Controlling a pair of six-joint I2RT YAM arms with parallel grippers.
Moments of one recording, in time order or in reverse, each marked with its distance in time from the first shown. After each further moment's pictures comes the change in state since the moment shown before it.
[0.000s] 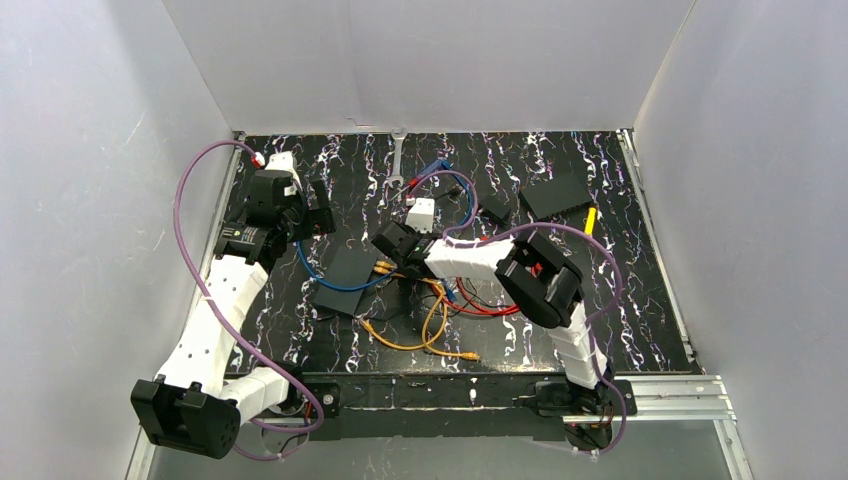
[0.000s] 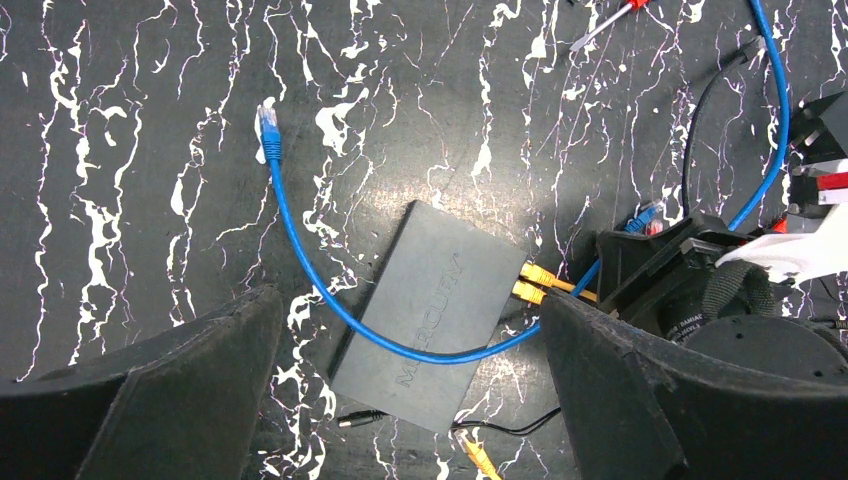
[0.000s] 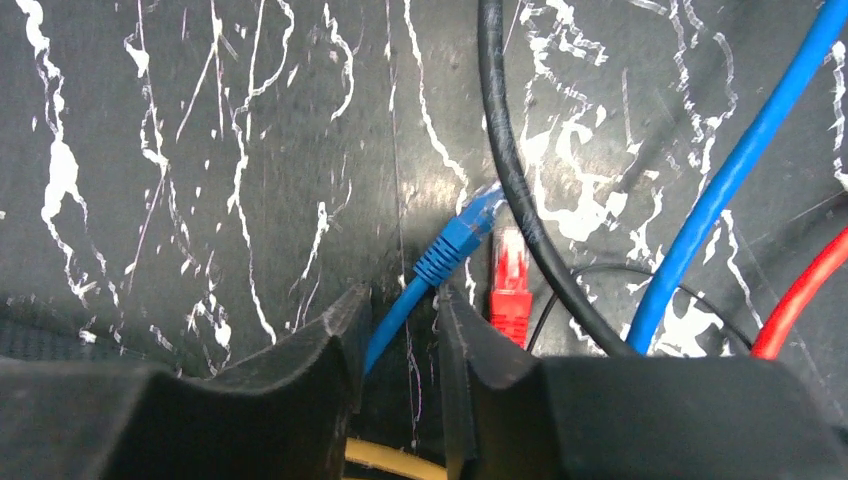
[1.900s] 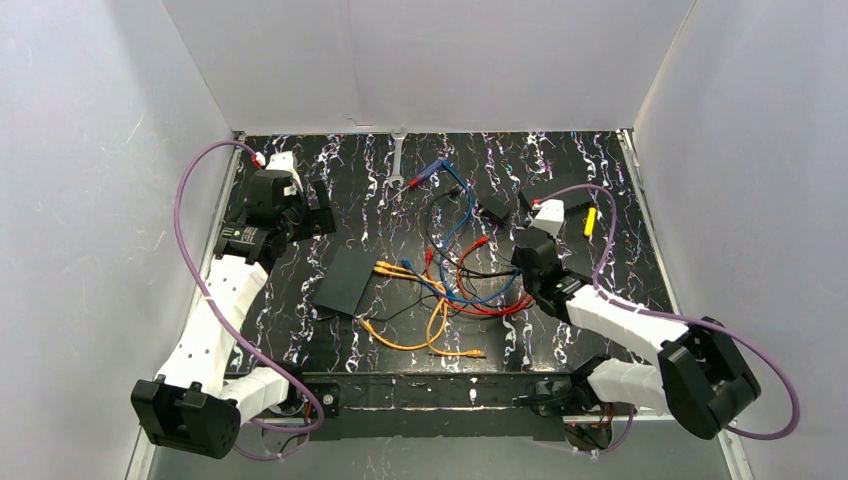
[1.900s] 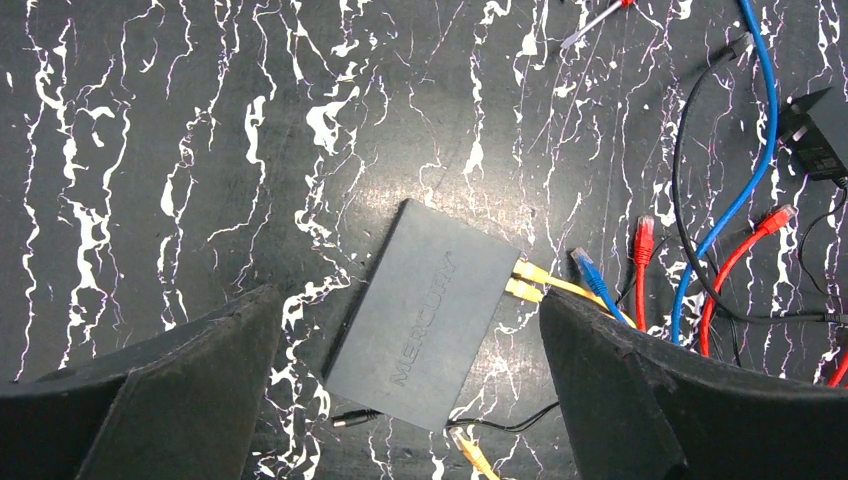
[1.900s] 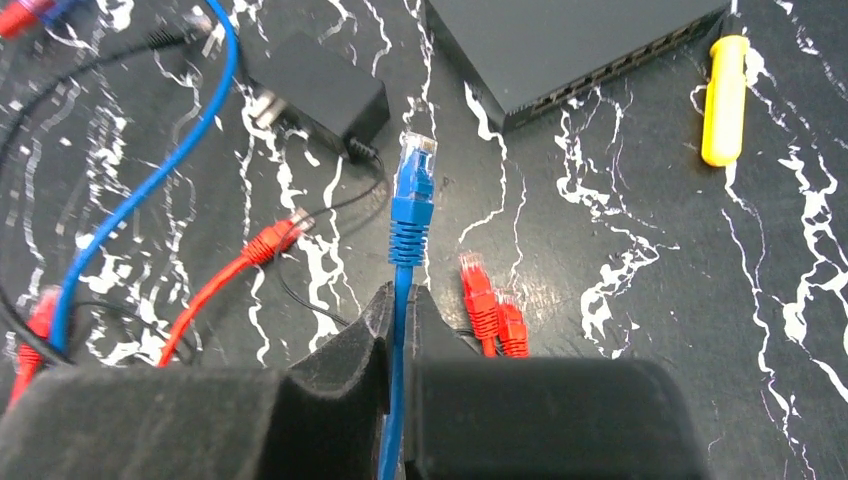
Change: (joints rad) left arm 0.002 0.000 0.000 0.001 0.016 0.000; right arm -0.378 -0.962 -0.933 0.486 -0.059 -0.503
